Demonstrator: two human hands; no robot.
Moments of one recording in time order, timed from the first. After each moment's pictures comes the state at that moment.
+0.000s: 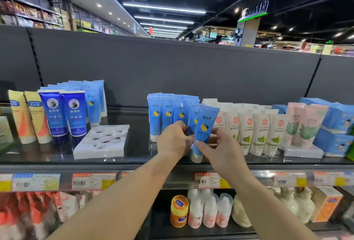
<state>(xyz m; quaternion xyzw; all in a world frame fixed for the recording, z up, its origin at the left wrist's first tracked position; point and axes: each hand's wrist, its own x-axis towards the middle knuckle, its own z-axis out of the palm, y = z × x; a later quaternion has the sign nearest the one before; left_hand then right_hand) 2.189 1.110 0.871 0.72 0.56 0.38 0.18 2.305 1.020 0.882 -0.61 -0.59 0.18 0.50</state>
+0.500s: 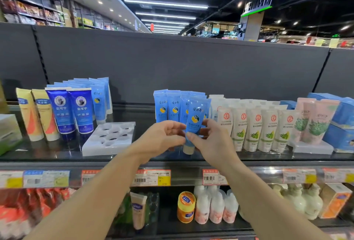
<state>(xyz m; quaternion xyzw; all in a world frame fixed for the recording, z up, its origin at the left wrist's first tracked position) 2.113 1.095 0.888 0.73 0.37 0.34 0.45 2.275 1.040 0.885 -0.58 -0.62 0.20 0.50</state>
